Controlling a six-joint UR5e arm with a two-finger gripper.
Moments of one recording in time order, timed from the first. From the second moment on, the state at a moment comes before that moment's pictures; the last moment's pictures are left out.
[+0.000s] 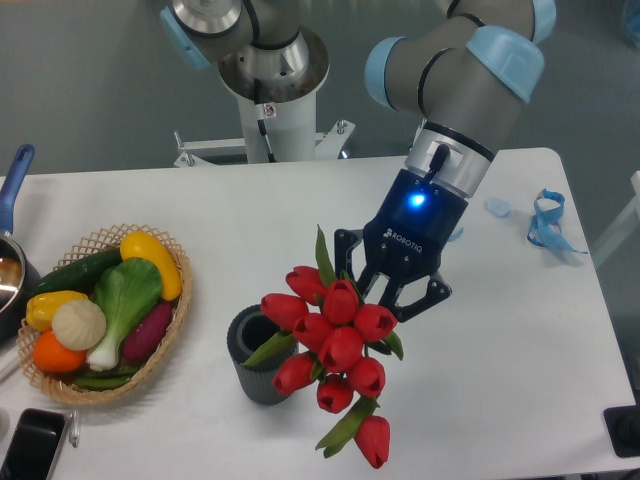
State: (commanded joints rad) arm 2.64 -1.89 -1.50 -0.79 0.65 0.99
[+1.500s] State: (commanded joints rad) arm 2.58 -1.92 -1.52 -0.73 0.32 0.99
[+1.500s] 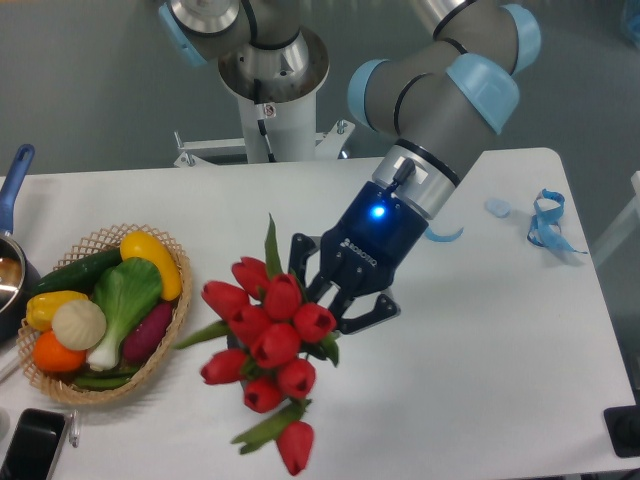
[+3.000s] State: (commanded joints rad) arm 2.56 -1.96 -1.69 -0.73 0.16 1.23
